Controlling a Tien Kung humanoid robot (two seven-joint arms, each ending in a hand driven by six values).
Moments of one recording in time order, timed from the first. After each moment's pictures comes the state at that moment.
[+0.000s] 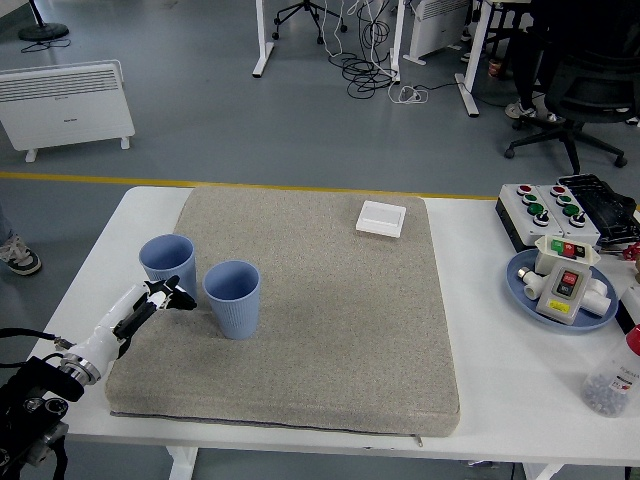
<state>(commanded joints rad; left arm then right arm) -0.46 0.37 -0.94 -0.79 1.04 -0.11 -0.47 0.10 -0.10 1.37 0.18 -0.77 -0.20 -0.36</state>
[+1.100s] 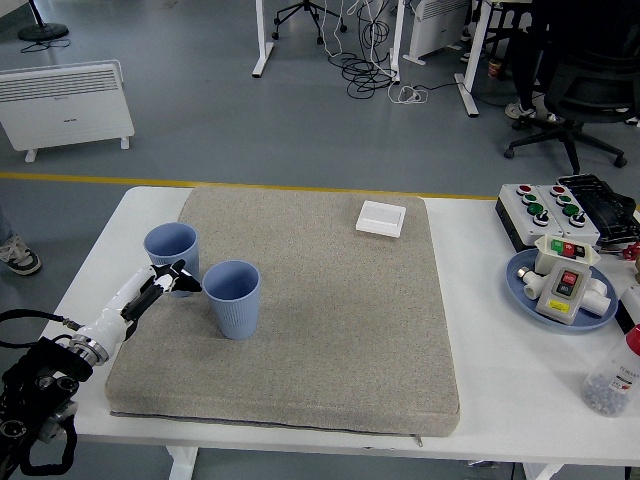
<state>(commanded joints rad) -0.56 0.36 -0.88 -0.70 0.98 -0.11 -0.50 0.10 -0.10 1.36 0.18 -0.77 -0.20 -0.36</state>
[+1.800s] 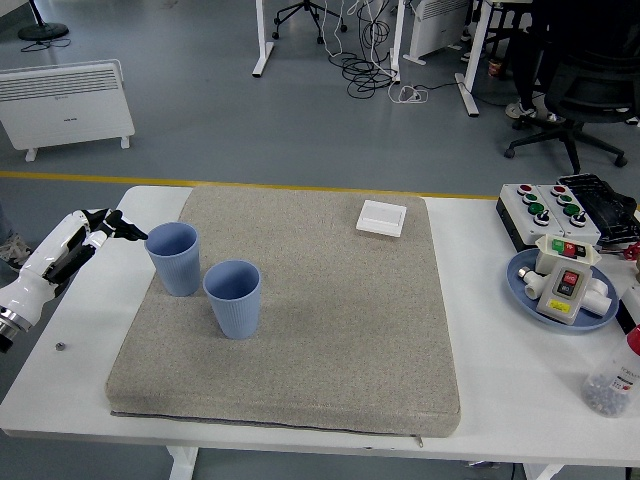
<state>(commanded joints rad) -0.36 0.63 -1.20 -1.28 1.18 -0.08 -0.38 0.10 -0.11 1.37 0.18 -0.76 -0.20 -0.36</state>
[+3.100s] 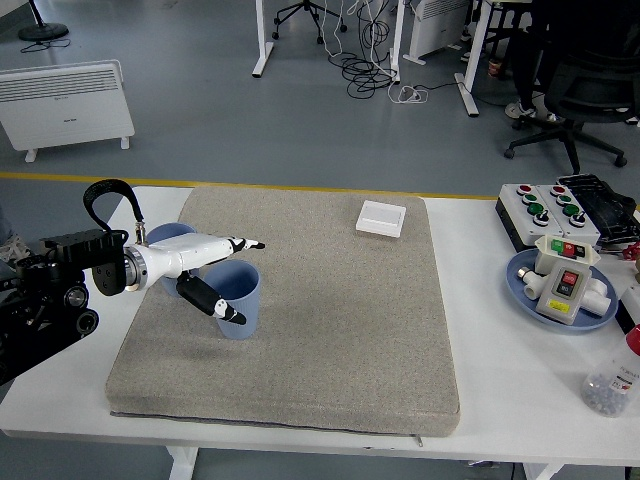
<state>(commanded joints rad) -1.01 0.63 -0.38 -1.16 1.51 -0.23 -0.01 0.10 -0.11 1.34 0.18 -0.73 -0.21 -0.36</state>
